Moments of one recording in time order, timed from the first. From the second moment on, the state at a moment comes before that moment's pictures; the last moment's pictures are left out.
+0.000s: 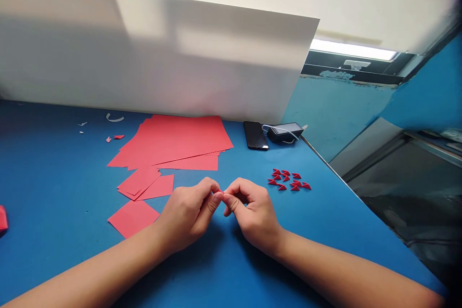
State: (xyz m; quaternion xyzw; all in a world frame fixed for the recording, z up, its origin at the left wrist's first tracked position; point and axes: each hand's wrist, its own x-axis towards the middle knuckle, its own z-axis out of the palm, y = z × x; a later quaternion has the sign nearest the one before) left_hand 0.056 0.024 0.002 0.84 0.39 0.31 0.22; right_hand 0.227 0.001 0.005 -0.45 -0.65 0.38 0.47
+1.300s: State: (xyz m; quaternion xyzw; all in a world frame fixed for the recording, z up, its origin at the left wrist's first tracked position) left_hand 0.061 0.029 0.005 0.73 0.36 0.39 0.44; right_hand 0.224 0.000 0.004 -0.45 -0.64 0.37 0.49
